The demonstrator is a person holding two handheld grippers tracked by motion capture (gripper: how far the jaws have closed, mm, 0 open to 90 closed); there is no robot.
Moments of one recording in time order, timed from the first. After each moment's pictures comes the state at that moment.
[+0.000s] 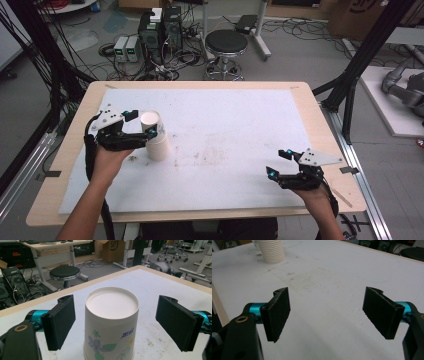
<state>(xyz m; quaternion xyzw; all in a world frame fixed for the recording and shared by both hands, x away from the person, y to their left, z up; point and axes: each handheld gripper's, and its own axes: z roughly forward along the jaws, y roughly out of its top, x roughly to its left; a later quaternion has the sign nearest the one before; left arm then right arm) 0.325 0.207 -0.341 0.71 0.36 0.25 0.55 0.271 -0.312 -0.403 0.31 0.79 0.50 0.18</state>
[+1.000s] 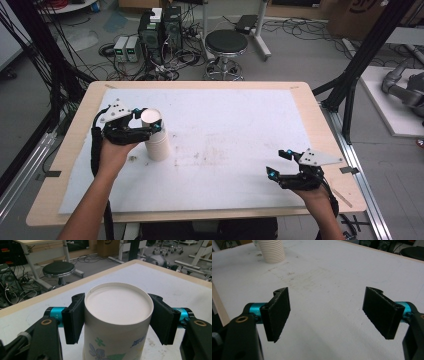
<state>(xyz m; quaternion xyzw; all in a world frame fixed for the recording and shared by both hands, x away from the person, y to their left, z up) 0.342 0.202 -0.338 0.73 0.34 0.24 0.54 0.271 -0.313 -0.402 0.31 0.79 0.50 0.18</state>
